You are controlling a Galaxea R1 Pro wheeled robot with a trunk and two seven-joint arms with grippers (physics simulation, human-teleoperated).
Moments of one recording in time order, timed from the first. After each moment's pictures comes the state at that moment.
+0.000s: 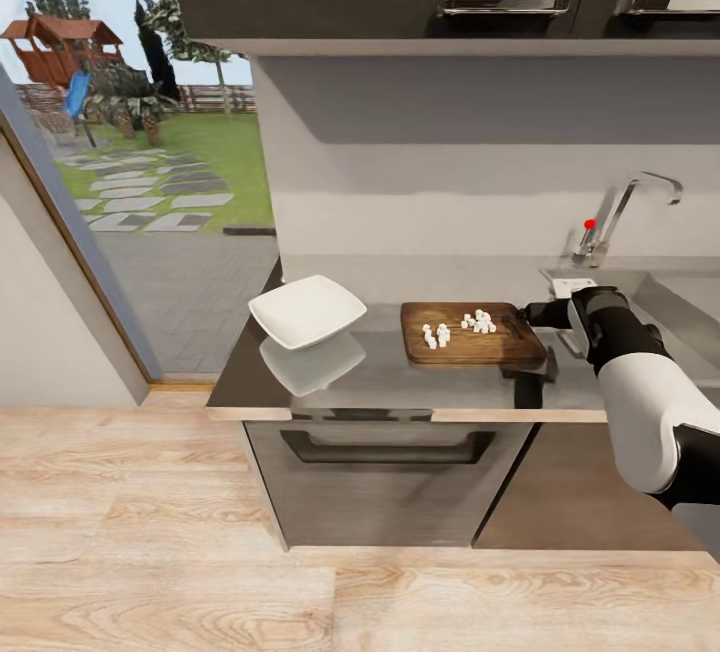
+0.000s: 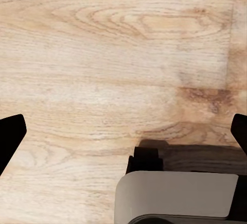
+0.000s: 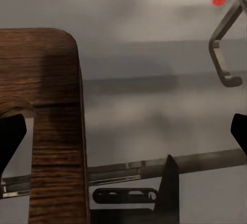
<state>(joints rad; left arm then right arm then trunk) -0.36 0.01 -0.32 0.08 0.34 -0.31 0.09 -1.28 -0.19 -0.29 -0.51 0.39 0.65 0.22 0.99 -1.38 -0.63</state>
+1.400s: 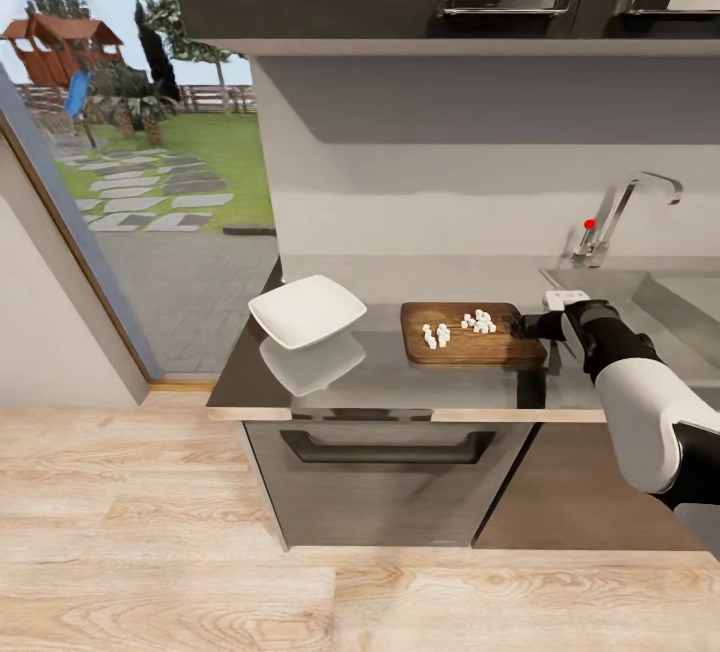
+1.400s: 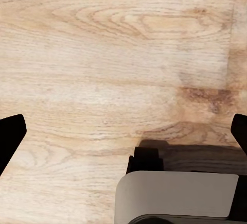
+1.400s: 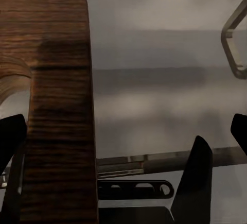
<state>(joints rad) -0.36 0.01 -0.32 0.08 0.34 -0.31 0.09 -1.28 -0.20 -0.29 -0.41 0.40 0.57 0.21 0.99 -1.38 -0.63</state>
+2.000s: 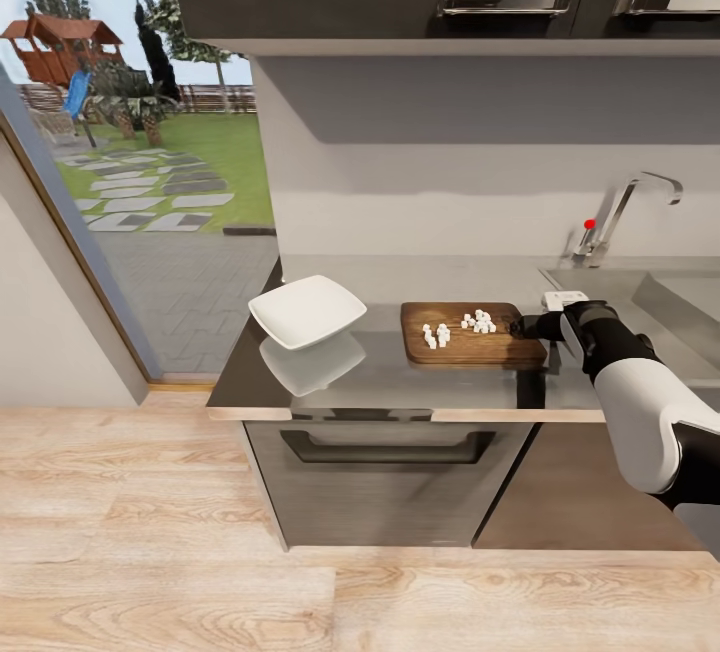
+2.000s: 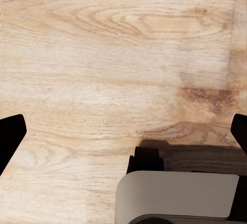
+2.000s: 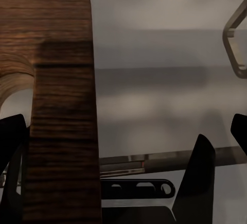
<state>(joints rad) -0.36 0.01 -0.32 0.08 0.34 -0.31 0.09 -1.28 -0.20 -0.29 -0.40 0.40 0.57 0.21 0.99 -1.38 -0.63</state>
